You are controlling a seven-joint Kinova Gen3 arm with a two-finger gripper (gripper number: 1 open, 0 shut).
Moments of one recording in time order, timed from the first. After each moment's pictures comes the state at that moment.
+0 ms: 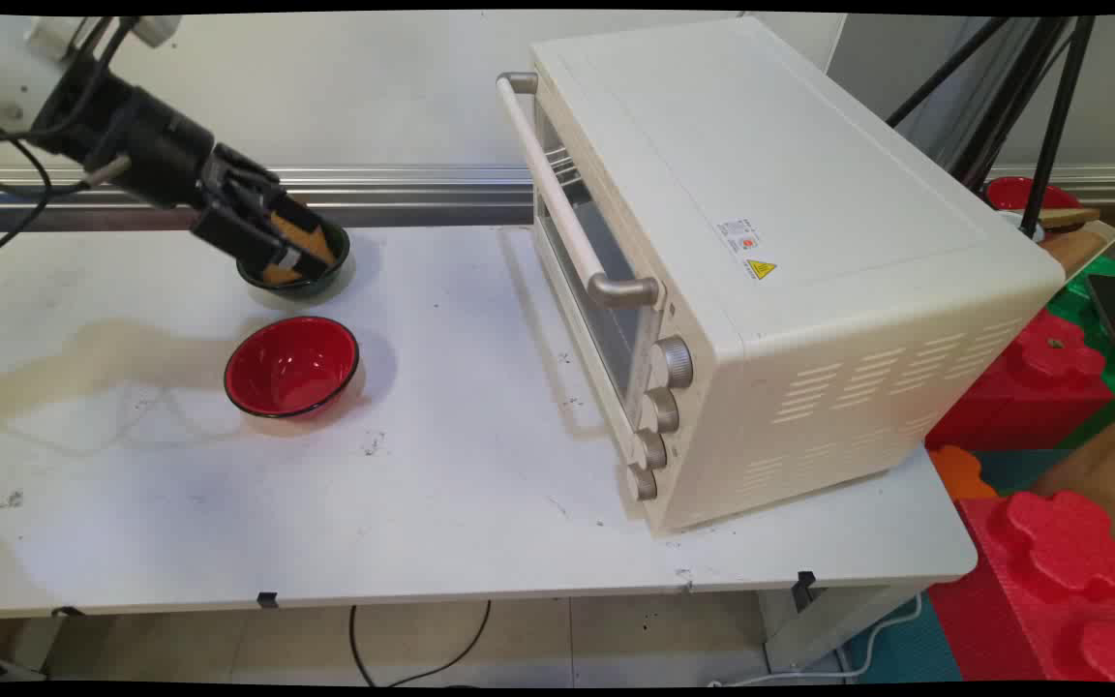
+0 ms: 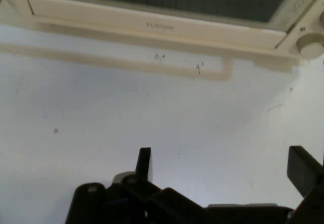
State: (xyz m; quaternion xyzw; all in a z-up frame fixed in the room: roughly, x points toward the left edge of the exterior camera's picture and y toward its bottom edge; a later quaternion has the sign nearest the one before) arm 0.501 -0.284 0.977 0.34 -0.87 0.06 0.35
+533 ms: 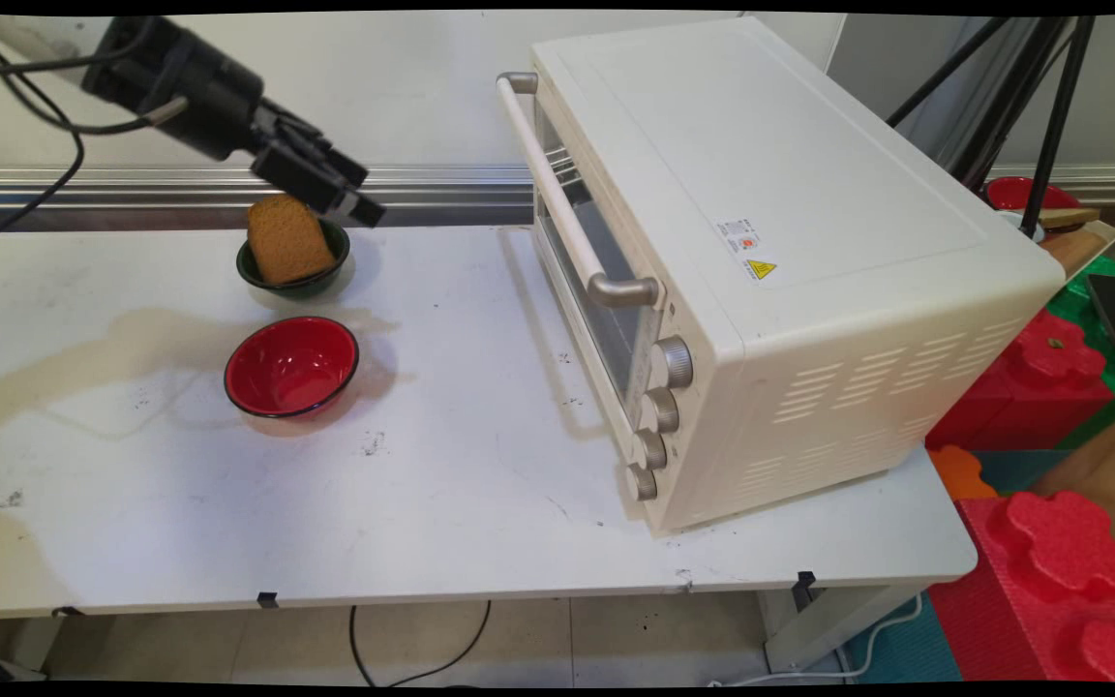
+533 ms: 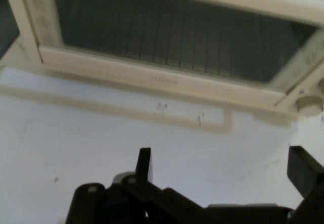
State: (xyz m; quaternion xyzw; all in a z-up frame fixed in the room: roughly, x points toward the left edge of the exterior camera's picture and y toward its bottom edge) arm 0.467 -0.313 1.005 0.36 -0.85 0.07 0.38
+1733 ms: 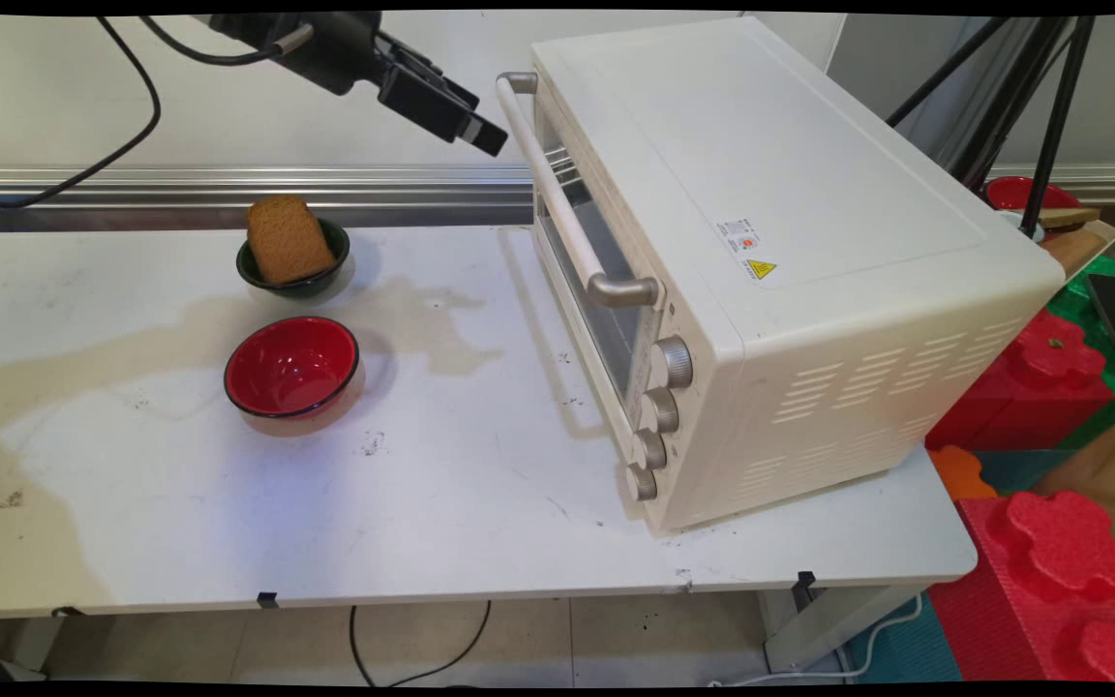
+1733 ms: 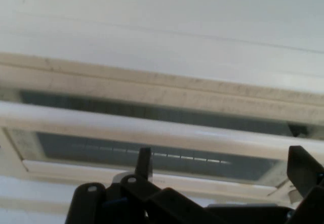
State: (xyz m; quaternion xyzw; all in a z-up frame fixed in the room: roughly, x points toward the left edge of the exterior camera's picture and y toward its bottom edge) arm 0.391 -0.357 1.035 0.32 -0.84 0.10 0.43
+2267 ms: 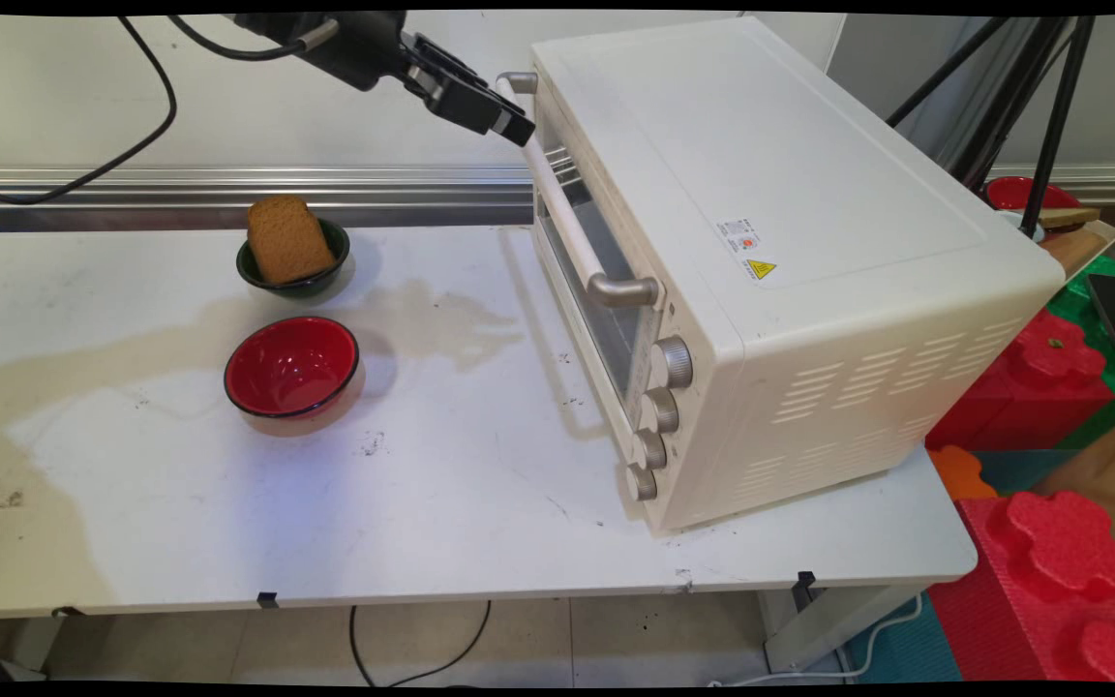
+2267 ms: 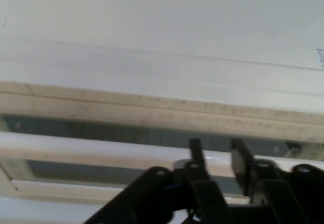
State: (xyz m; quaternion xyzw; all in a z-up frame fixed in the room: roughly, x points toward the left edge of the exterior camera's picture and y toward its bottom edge) arm 0.374 -0.360 1.038 0.31 -0.84 0.10 0.44
